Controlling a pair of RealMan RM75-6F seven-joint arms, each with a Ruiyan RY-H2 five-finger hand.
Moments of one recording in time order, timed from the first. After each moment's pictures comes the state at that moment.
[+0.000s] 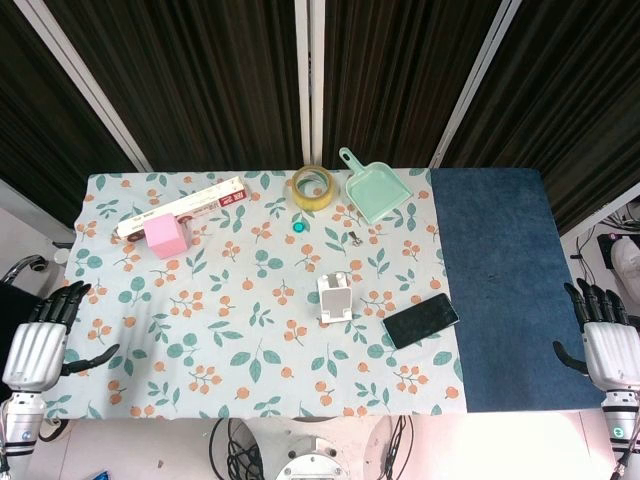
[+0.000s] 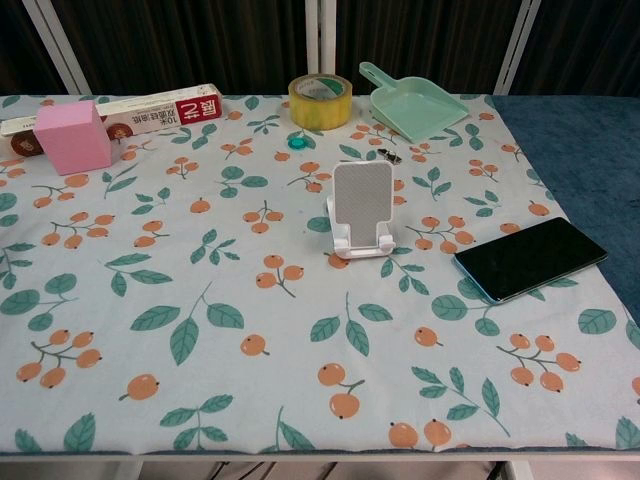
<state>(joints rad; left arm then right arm) -0.11 -1.22 -0.04 -1.49 1.54 1.51 0.00 0.09 -1.16 0.08 -1.48 -1.41 1.40 -0.04</state>
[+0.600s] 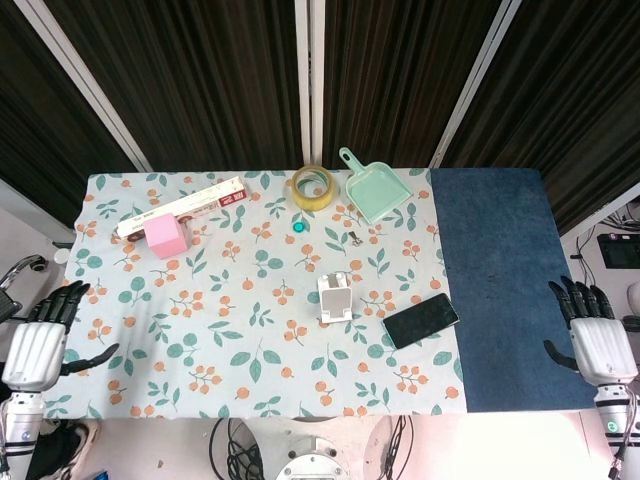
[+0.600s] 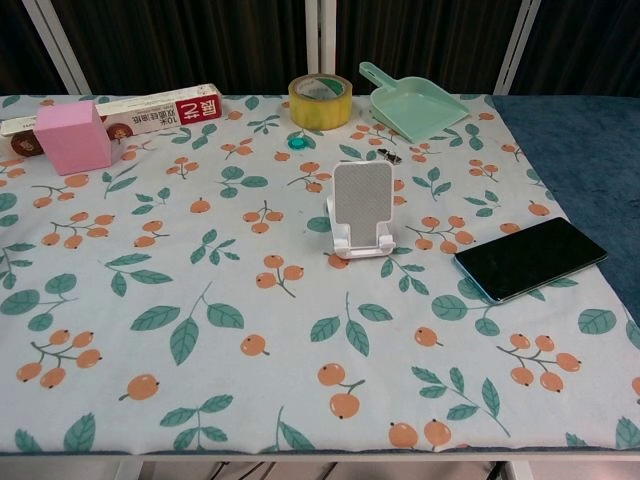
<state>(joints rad) -0.11 -1.22 -0.04 -1.49 1.54 1.51 0.00 0.13 -1.13 0.07 -1.52 -1.44 1.34 -0.07</state>
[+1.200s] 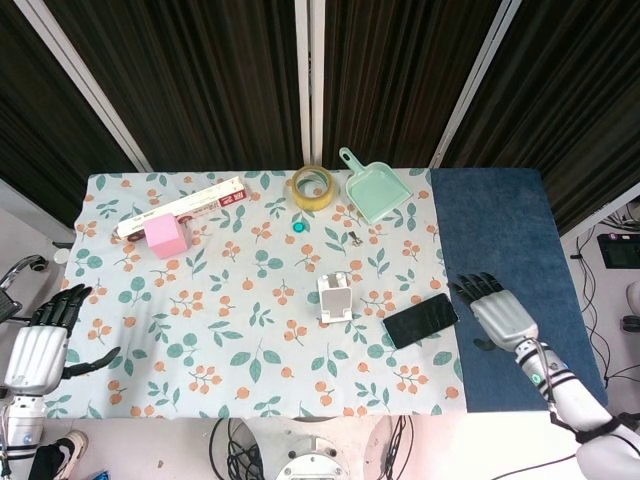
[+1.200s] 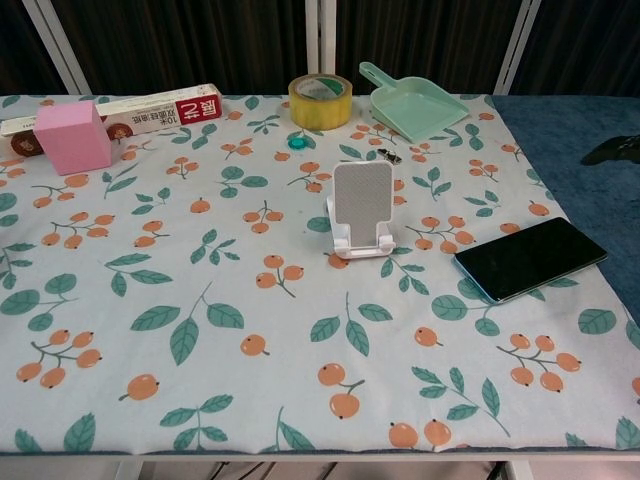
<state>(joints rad) -0.10 -1.23 -0.04 -1.49 1.54 1.52 0.00 0.46 -1.12 0.08 -1.62 -1.40 0.84 -0.24</state>
